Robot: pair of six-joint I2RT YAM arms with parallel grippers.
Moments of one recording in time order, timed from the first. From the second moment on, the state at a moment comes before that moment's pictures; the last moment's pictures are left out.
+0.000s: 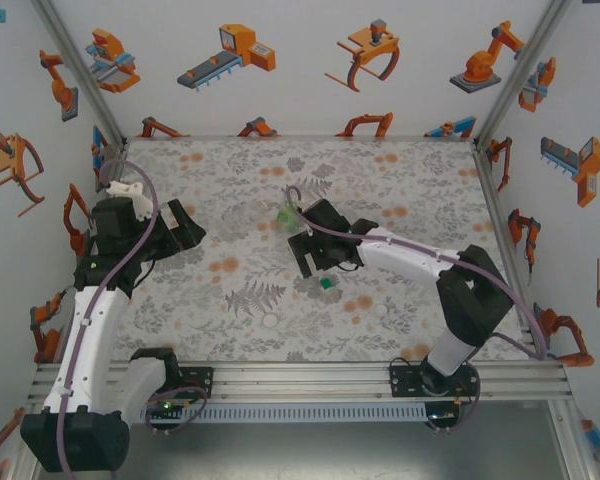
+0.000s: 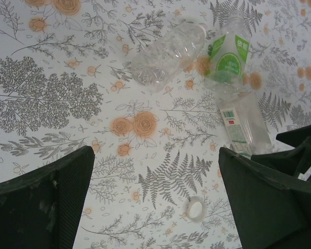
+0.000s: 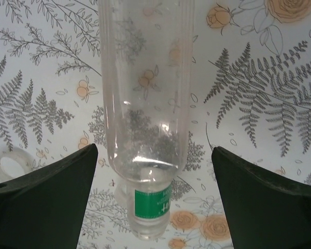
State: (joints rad) left arm -0.04 0.90 0.88 -0.60 0.22 -0.35; right arm 0.79 1.68 1.13 -0.46 0.05 0.27
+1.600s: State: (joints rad) left arm -0.04 0.93 0.96 -0.64 0.35 -0.36; right arm 0.79 1.53 1.04 -0.43 0.03 0.01
